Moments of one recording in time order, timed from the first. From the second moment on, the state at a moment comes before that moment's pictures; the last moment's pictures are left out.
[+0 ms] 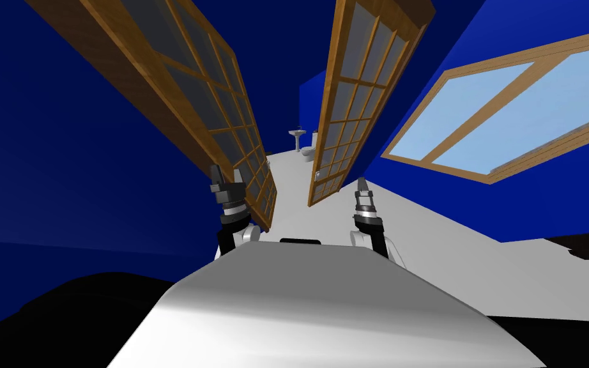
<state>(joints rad) 0.45 -0.08 -0.08 -2.08 0.10 -0.51 0.30</state>
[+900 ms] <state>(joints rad) 0.43 -0.08 -0.11 -1.88 0.20 -0.60 0.46</state>
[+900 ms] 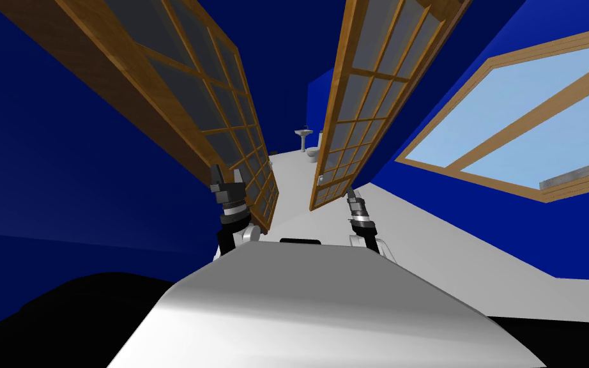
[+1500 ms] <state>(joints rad) 0.42 -0.08 -0.13 -1.74 0.28 -0.66 0.58</state>
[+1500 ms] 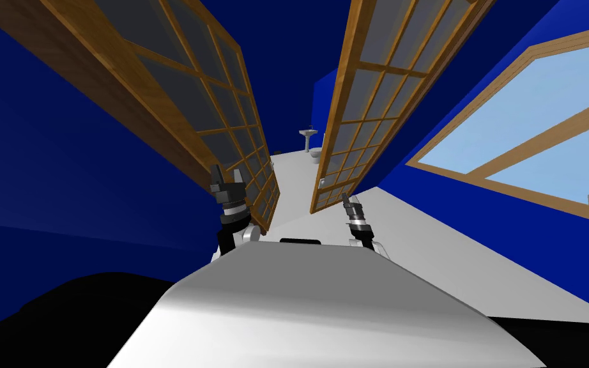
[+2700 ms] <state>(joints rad) 0.40 -0.06 -0.18 -1.46 0.43 -0.79 0.80</state>
